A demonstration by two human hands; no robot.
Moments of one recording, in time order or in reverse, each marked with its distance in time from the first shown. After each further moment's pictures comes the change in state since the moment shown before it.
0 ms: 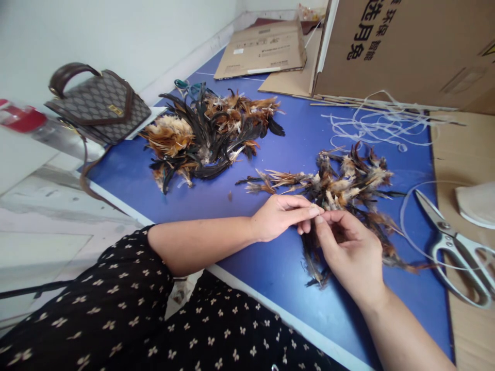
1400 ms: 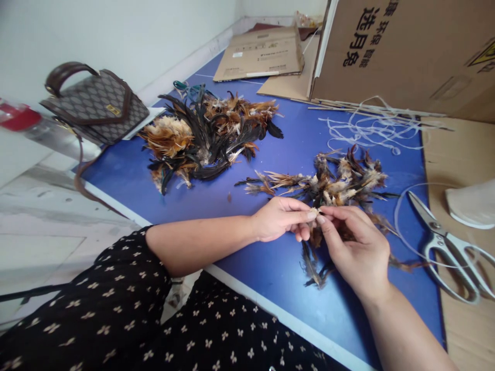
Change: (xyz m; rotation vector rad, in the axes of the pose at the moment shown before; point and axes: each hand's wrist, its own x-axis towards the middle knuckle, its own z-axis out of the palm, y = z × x) left_hand 0.004 -0.012 -0.004 -0.198 -0.078 -0.162; right_hand 0.009 0.008 -0.008 -0.184 0.083 -0.385
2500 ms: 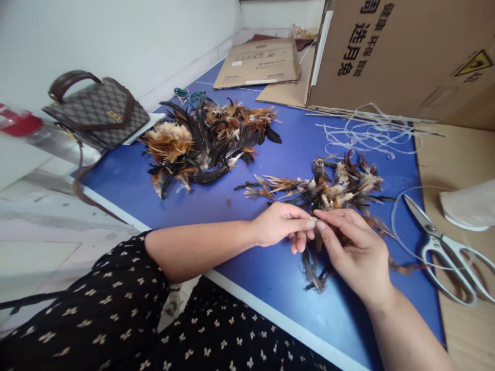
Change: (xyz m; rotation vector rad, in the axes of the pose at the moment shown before) left_hand -0.007 0.009 0.005 0.107 -0.093 -0.040; right_hand 0.005 -0.001 -0.011 0.106 -0.134 -0.035
